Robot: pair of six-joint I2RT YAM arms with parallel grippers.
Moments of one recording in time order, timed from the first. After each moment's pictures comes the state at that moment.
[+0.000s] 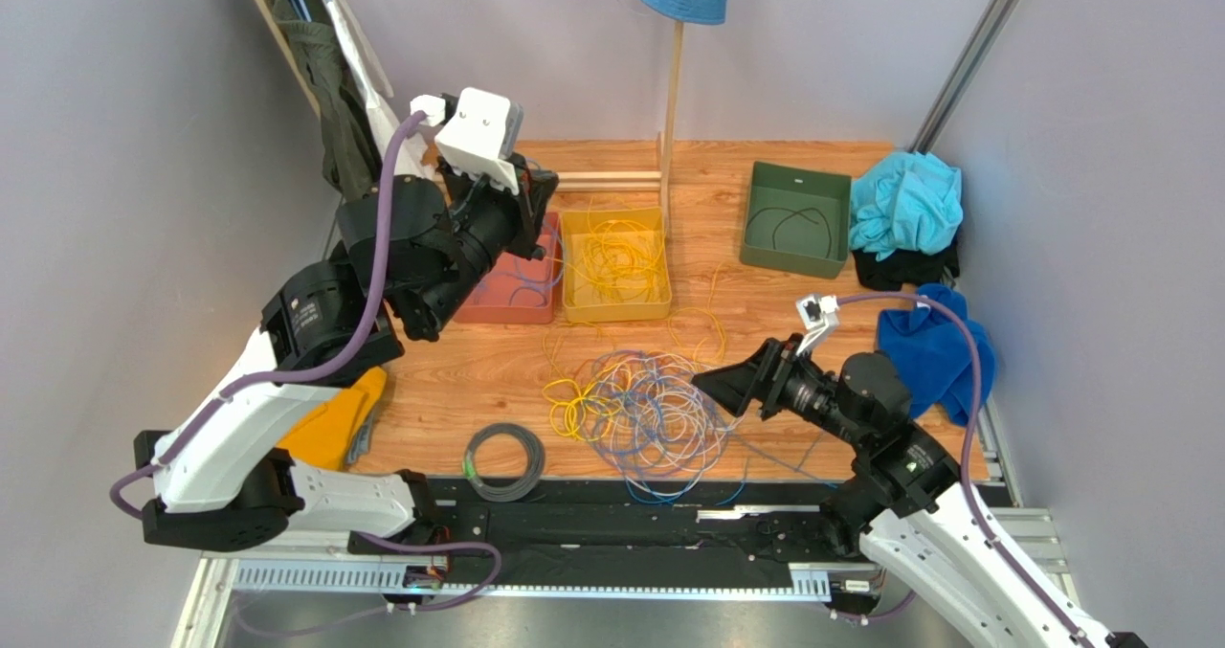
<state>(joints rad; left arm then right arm) -1.10 1.21 1.86 -0.68 -0.63 -0.09 0.61 0.42 0.46 -0.25 -0.29 0.76</state>
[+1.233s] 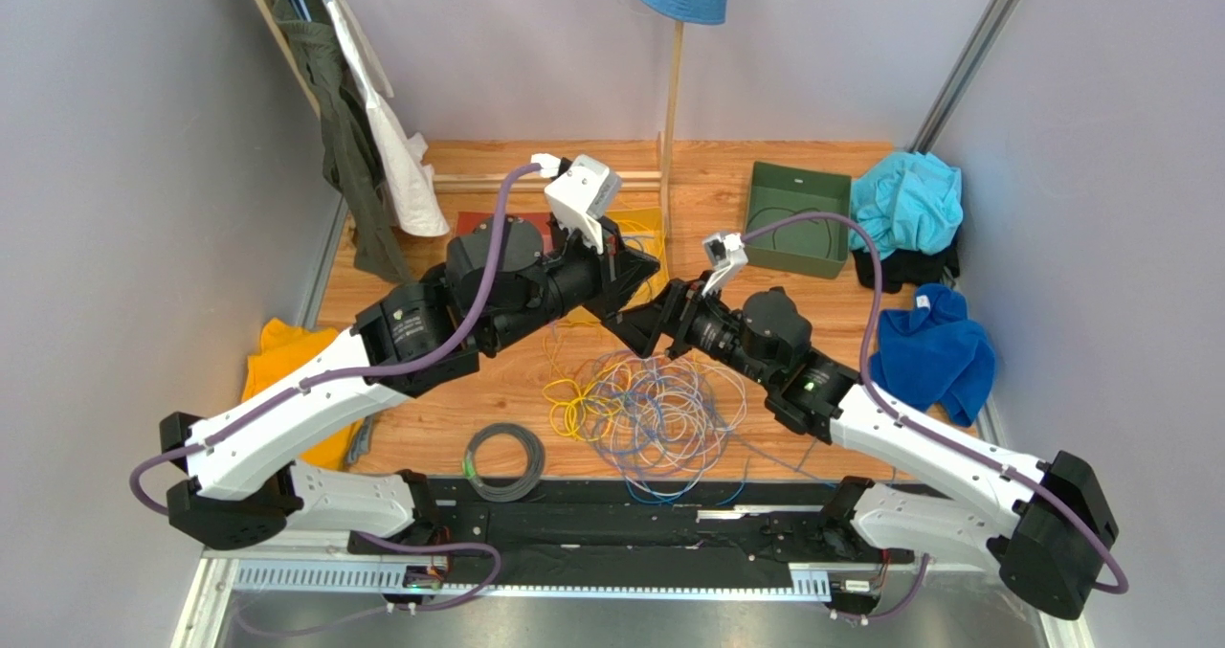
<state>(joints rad) -1.12 1.21 1.54 -0.48 -0.25 -0.33 0.85 1.04 0.70 0.28 -0.09 0.74</state>
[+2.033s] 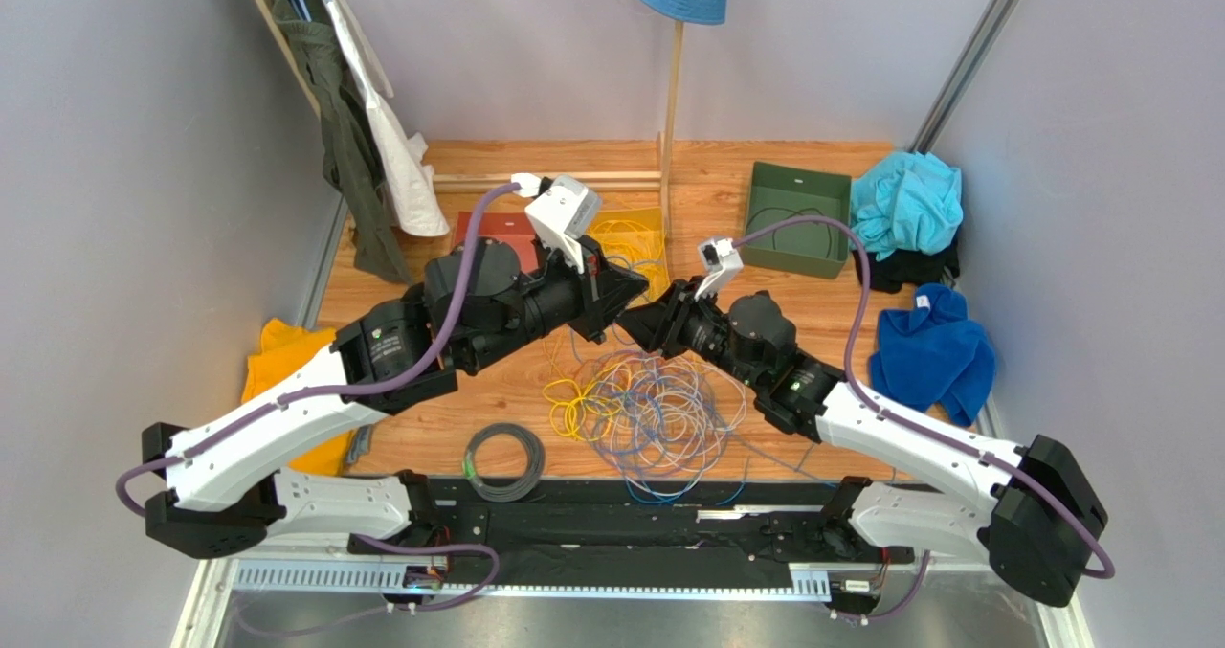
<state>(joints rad) -1.16 1.13 1.46 -0.47 -0.24 -0.37 0.85 1.10 0.66 0.35 -0.03 0.72</state>
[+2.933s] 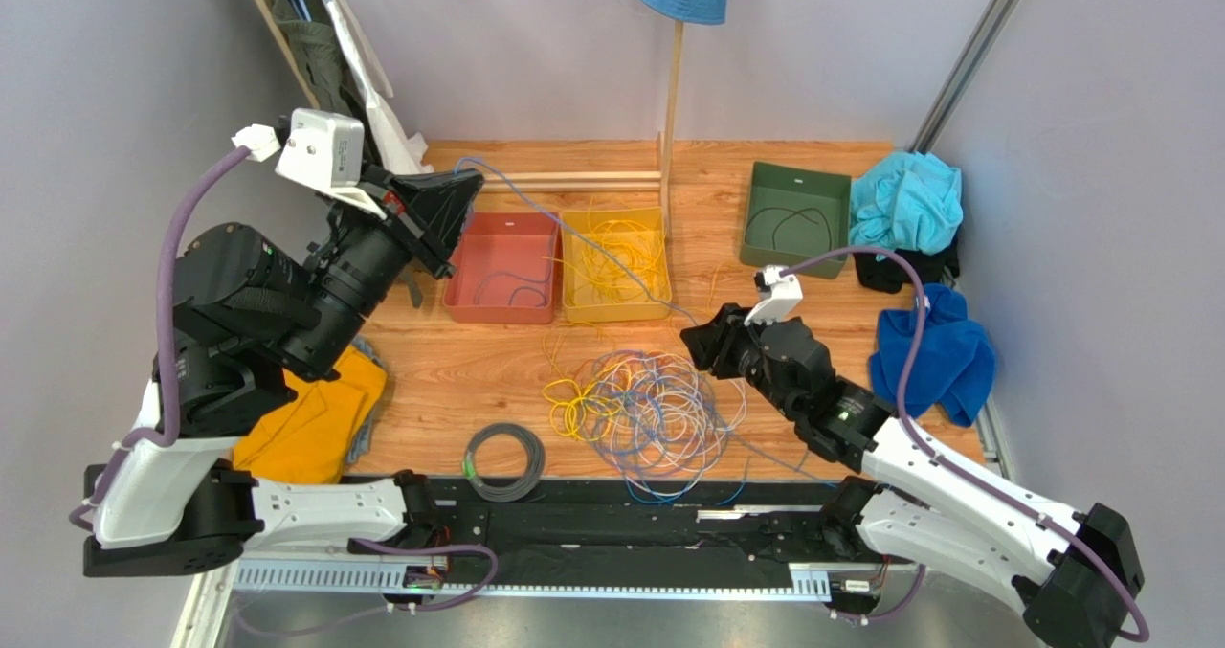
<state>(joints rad) -1.16 1.01 1.79 -0.59 -0.62 -0.10 0.81 0.84 0.55 -0.03 0.26 0.63</state>
